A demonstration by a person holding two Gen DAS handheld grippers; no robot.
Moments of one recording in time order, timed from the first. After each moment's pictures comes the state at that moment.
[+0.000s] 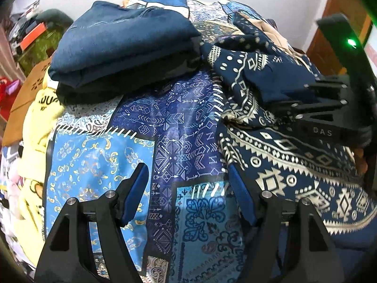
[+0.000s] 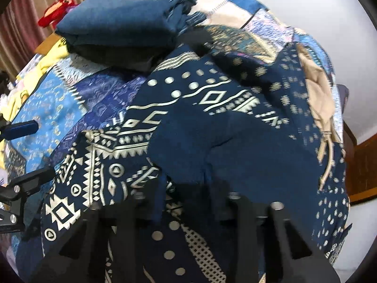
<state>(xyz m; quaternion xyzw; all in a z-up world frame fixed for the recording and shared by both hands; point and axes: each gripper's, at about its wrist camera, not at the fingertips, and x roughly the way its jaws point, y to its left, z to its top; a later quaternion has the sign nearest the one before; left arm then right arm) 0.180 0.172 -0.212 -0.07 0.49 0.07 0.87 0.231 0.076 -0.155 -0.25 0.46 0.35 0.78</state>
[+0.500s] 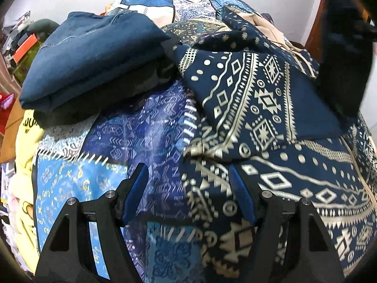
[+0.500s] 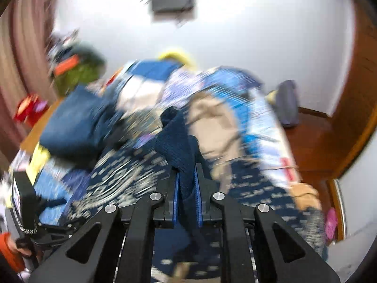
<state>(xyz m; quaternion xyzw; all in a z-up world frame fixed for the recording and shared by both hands) 0.236 0.139 -0.226 -0.03 0.50 0.06 0.86 0.265 -0.086 -0.027 -0.05 0.33 0.24 0.91</state>
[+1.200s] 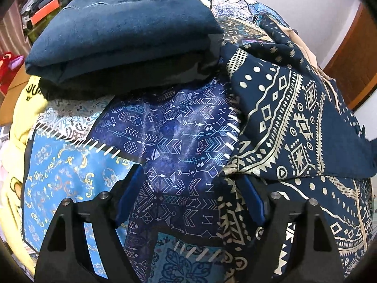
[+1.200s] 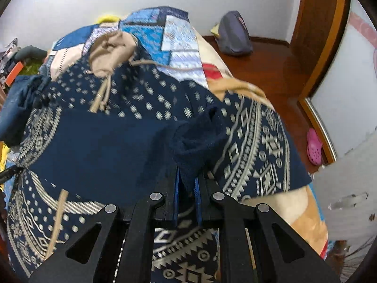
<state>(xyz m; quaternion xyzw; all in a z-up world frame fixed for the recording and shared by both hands) 0.248 0.185 -0.244 -0.12 0.50 0.12 0.85 0.271 -0.225 -0.141 0.00 0.50 0.12 0.86</state>
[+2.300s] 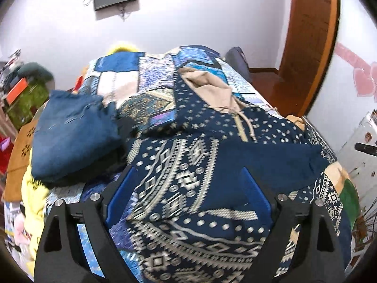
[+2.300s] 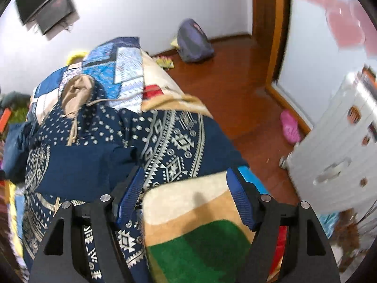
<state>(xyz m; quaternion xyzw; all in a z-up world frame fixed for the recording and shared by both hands) 0.256 0.043 -0.104 0.01 0.40 0.00 0.92 0.245 -0.356 -0.105 0.10 0.49 0.04 0.86</state>
